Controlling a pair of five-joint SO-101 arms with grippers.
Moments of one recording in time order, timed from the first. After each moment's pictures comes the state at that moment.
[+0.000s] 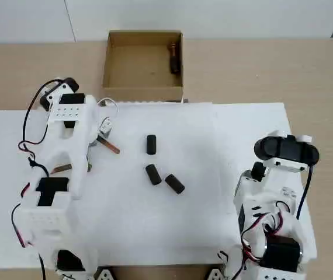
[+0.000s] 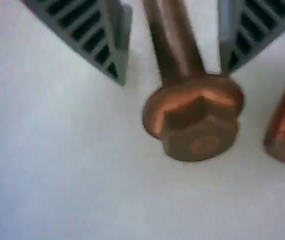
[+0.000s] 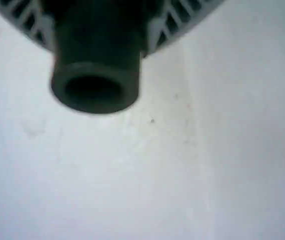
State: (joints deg) left arm -4.5 24.4 -0.5 72.7 47.2; right arm 5.9 -87.6 64.2 73.9 -7.1
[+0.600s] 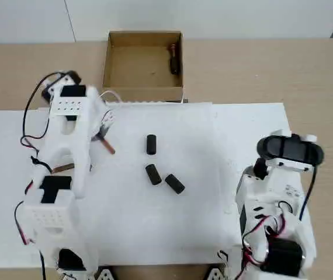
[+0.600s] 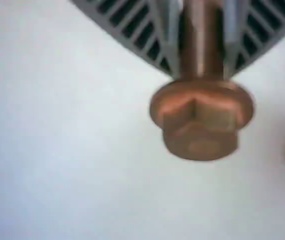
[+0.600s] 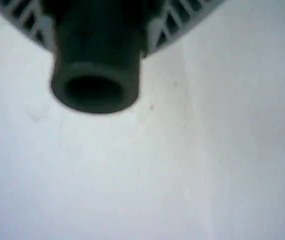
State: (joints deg) left arm -2.2 22.8 -9.8 80.7 47.2; right arm 6.1 -87.6 59.9 73.9 -7.1
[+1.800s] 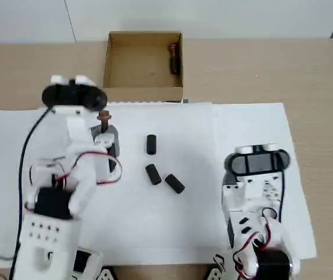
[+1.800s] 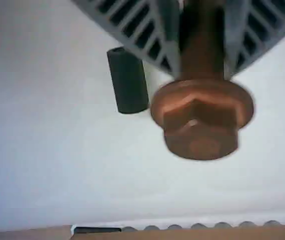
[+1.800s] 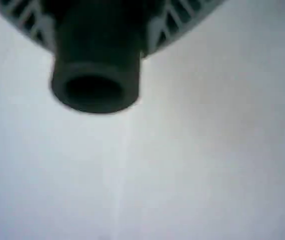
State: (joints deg) left arm 7.9 -56.6 48.0 57.7 14.1; right arm -4.4 -103.1 72.9 70.3 2.6
